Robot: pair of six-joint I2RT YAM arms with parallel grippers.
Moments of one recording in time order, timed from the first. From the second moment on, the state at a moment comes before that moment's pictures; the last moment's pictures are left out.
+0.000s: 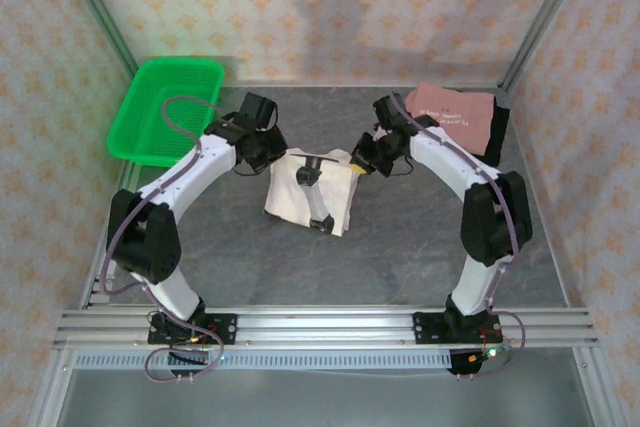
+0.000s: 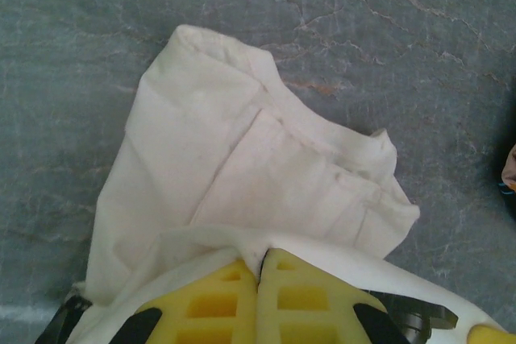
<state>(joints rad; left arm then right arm) -0.34 1.70 1.42 -0.71 0.05 -0.91 0.38 1.81 1.46 -0.77 -0.44 0.86</state>
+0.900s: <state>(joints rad) -0.21 2.05 1.72 -0.71 0.10 -0.81 0.31 2.03 1.63 -0.77 -0.34 0.79</state>
